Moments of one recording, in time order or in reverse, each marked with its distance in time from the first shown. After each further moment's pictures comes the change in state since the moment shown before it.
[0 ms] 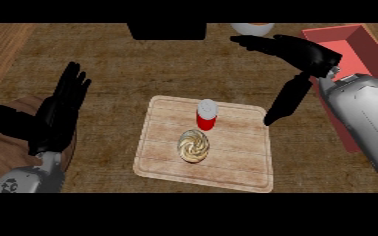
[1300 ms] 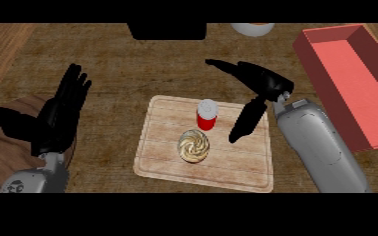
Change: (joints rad) left arm 0.011 -0.101 0.090 0.009 -0.105 -0.096 0.008; right arm 0.128 0.315 -0.084 -0.046 0.340 0.039 0.133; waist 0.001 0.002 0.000
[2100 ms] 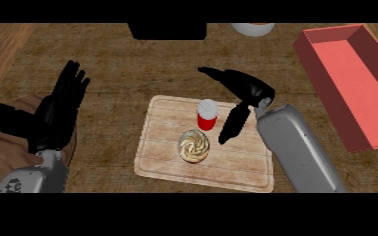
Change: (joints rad) left arm -0.018 -0.034 0.051 -0.013 -0.031 -0.038 0.042; right arm 0.018 0.105 -0.011 0.101 0.211 -0.011 -0.083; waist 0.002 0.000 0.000
